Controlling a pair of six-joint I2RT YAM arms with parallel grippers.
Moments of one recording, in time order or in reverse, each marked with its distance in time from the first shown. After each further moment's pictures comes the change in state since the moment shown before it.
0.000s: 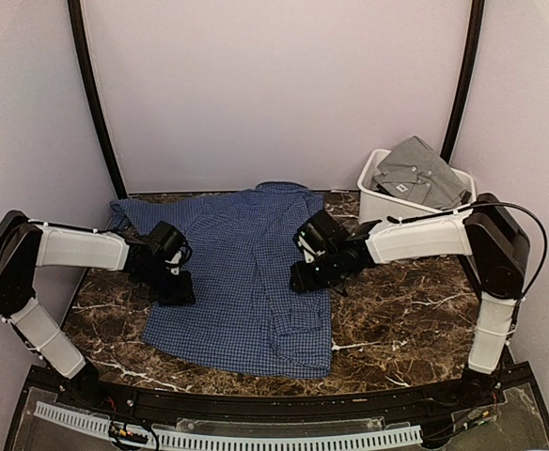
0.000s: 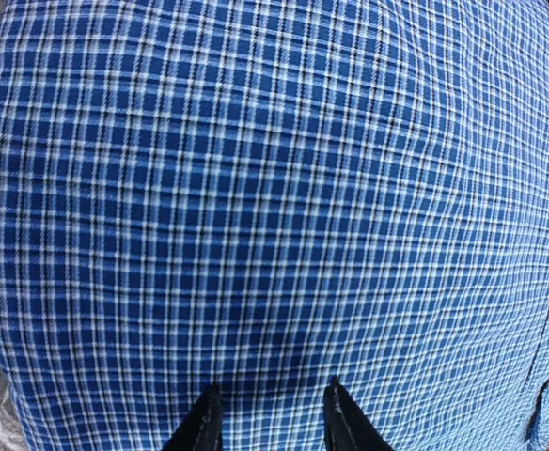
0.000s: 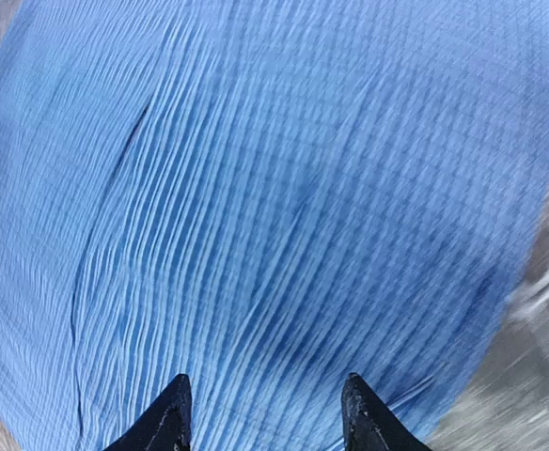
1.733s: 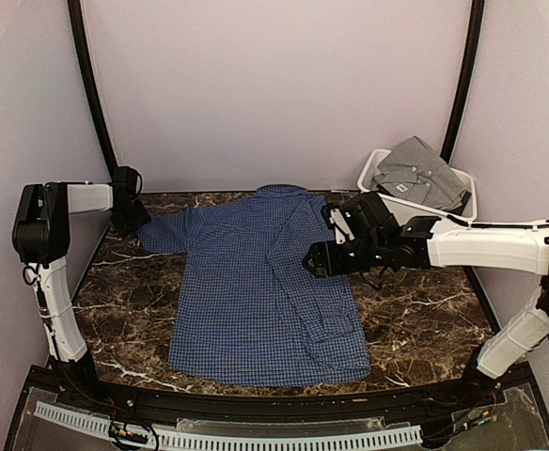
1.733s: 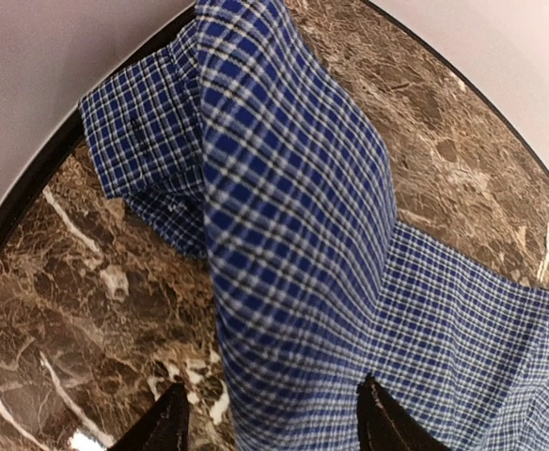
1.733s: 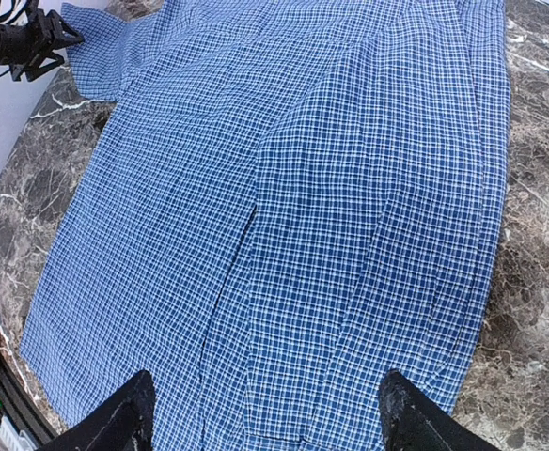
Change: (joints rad) left arm 0.495 0.420 0.609 0.080 -0.295 -0.050; right arm 0.014 -0.391 -0.224 0.070 0.023 -0.001
